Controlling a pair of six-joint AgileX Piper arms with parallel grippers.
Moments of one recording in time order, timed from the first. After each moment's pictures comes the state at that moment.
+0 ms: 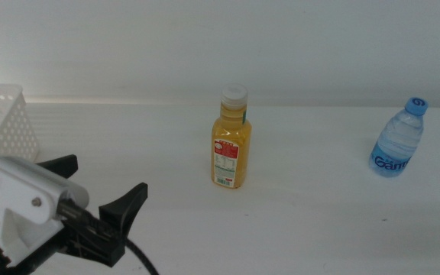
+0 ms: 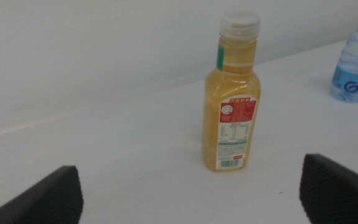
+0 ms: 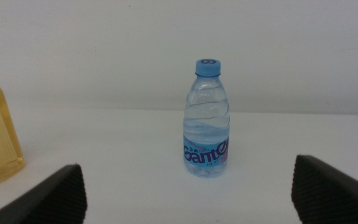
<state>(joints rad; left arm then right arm) -0.53 0.83 -0.24 -0.24 -0.26 0.16 0.07 0.00 0.00 -0.01 0.20 -0.02</state>
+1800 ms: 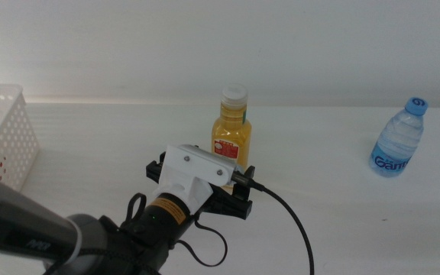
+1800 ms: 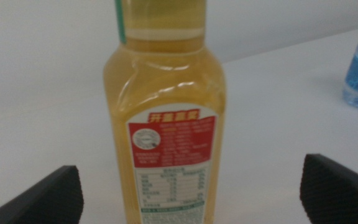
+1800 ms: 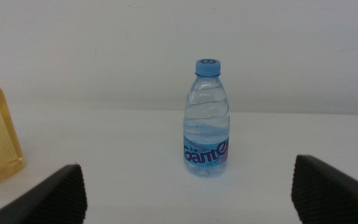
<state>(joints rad) -0.75 1.91 -0.62 -0.28 -0.99 0.03 0.07 0.00 0.00 -0.01 0.20 -0.02</state>
